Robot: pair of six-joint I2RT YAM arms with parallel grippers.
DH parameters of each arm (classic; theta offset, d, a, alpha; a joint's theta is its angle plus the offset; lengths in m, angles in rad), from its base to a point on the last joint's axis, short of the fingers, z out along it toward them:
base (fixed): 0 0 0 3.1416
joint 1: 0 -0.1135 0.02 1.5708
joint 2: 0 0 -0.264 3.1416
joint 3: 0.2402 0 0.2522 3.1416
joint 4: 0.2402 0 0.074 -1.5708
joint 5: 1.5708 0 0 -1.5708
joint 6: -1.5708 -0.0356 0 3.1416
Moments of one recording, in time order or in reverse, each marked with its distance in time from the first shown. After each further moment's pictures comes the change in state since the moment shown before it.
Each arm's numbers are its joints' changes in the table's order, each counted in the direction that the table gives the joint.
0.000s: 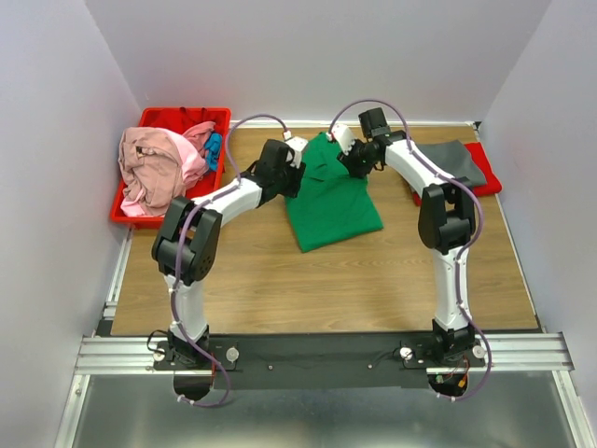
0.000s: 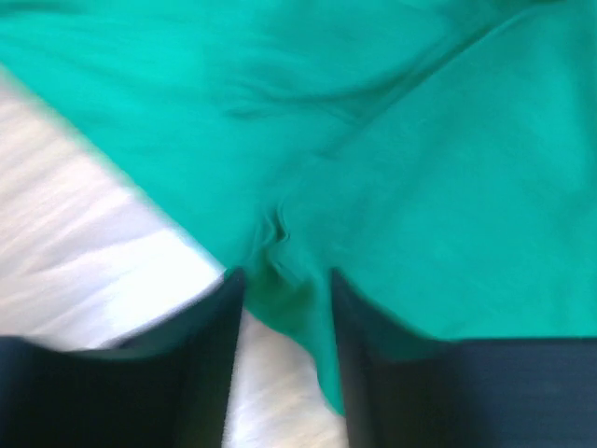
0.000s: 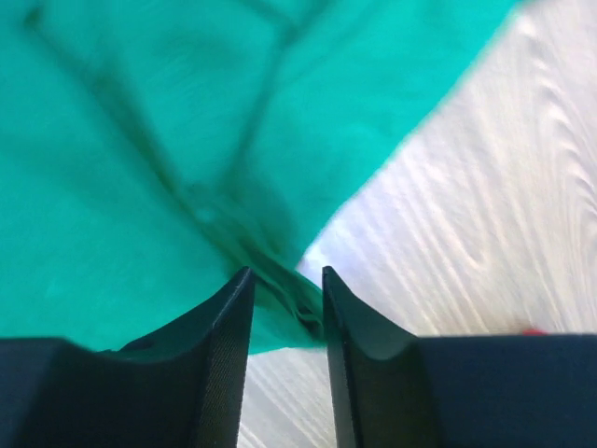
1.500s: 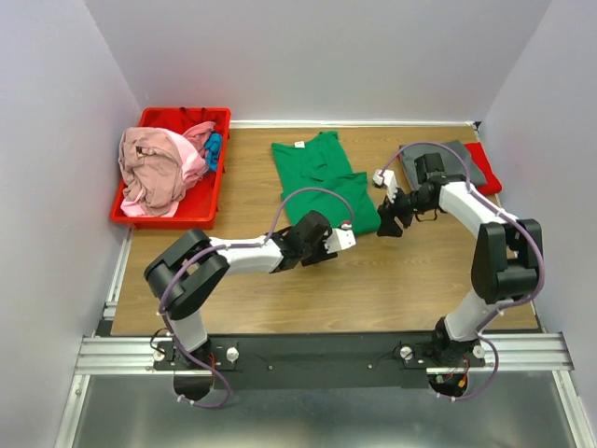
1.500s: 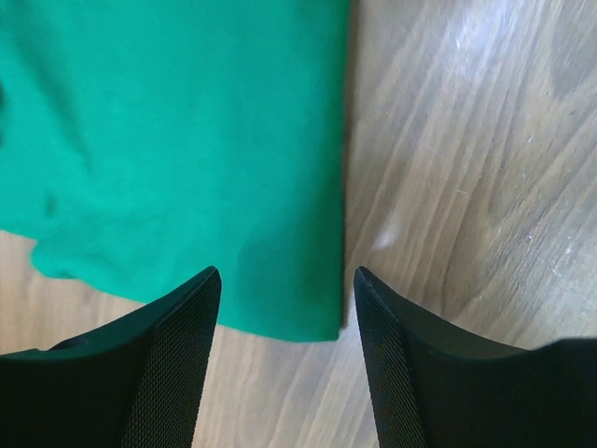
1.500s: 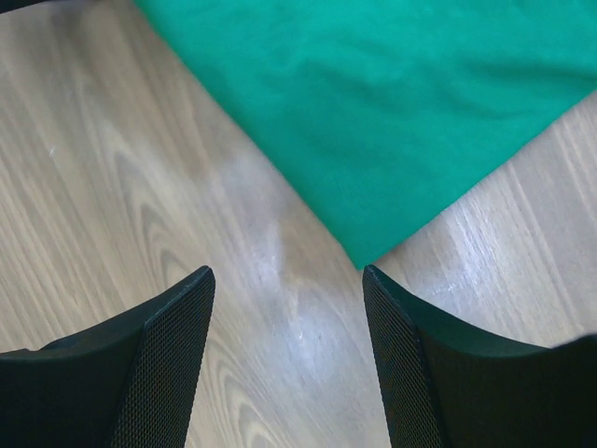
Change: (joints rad) left arm 0.428 -0.233 -0.442 -0.111 -0.242 -0.567; right arm 0.204 -0.553 -0.785 0.015 -0.428 0.106
